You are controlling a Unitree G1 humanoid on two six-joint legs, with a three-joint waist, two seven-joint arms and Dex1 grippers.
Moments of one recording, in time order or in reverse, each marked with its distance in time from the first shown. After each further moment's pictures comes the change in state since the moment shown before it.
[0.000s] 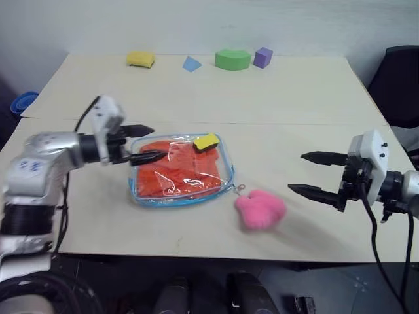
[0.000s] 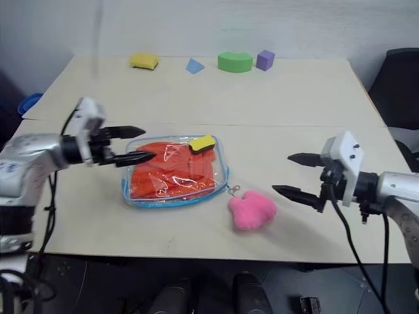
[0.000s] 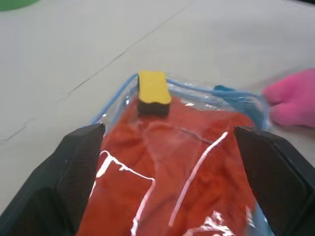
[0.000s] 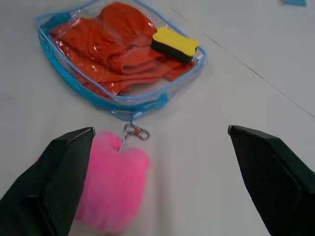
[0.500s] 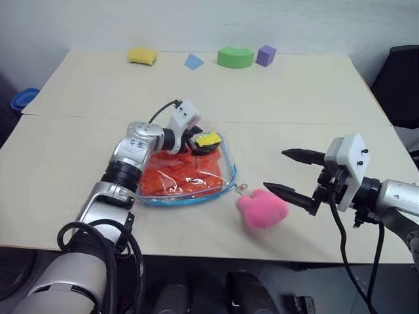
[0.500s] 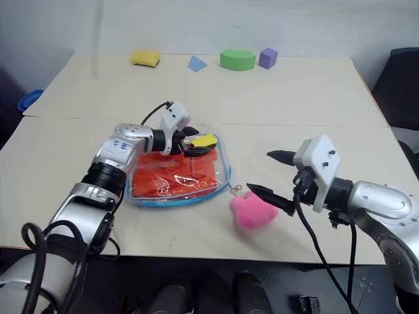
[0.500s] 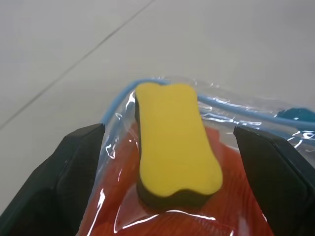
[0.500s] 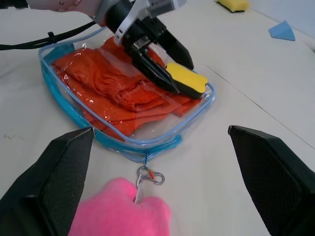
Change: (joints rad) left arm -0.324 -0.412 -0.192 0.660 0.321 -0.291 0.136; right arm 0.011 0.080 0.039 -0.207 0.060 0.076 -0.263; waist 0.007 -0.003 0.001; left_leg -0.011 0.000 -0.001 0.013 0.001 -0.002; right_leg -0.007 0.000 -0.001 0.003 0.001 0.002
